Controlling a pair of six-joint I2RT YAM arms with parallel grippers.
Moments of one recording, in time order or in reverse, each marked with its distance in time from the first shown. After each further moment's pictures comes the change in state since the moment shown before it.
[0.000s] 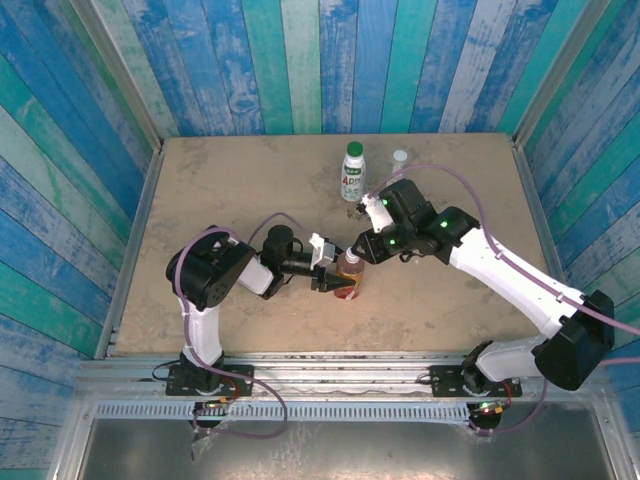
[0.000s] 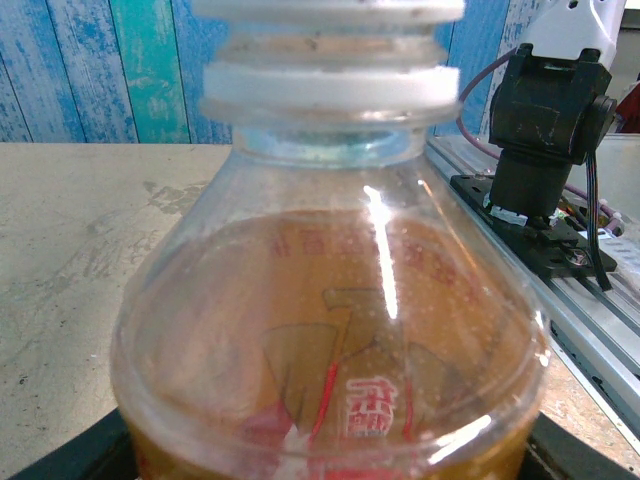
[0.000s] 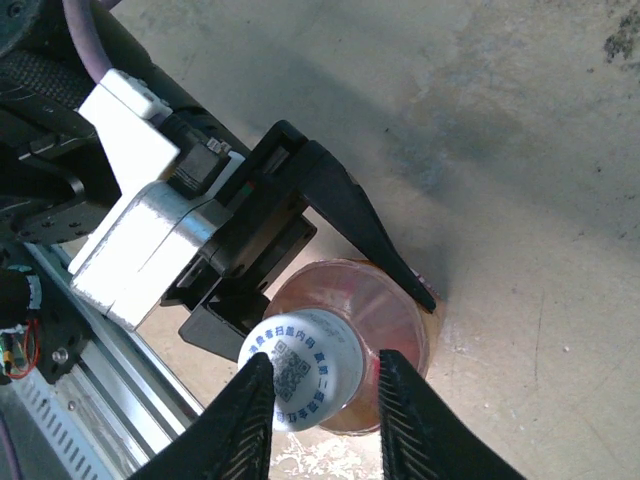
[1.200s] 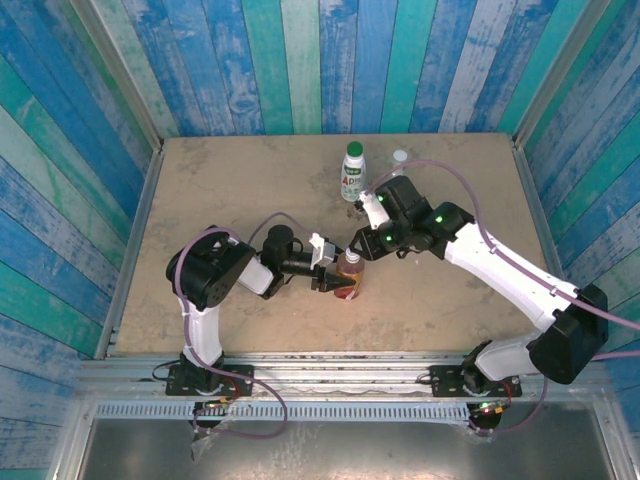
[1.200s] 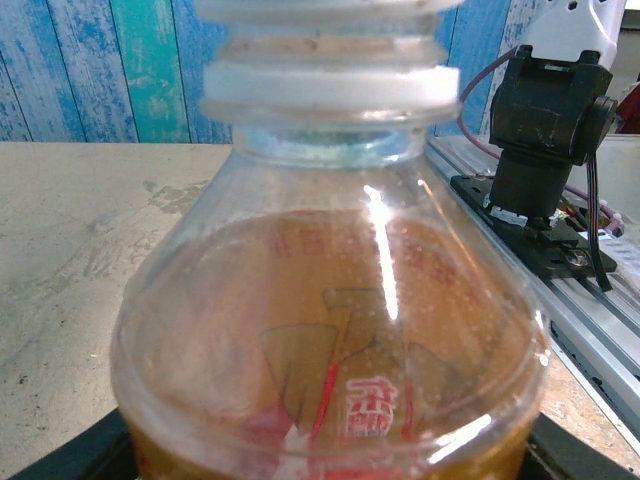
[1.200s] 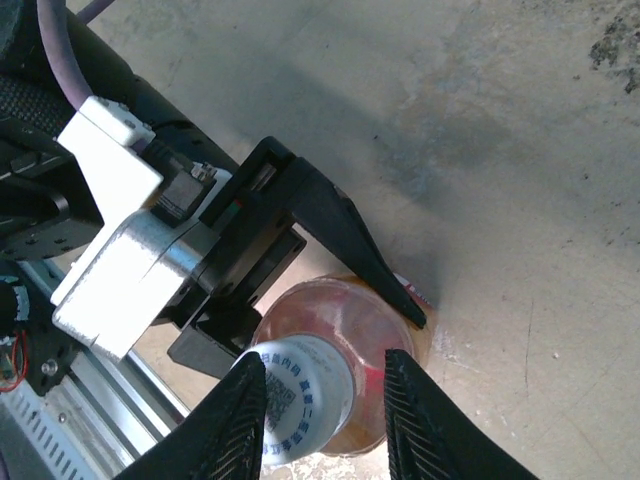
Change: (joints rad) left arm 0.000 0.000 0.001 0.000 -0.001 -0.003; right arm 0.003 0.045 0.040 -0.020 0.018 -0.001
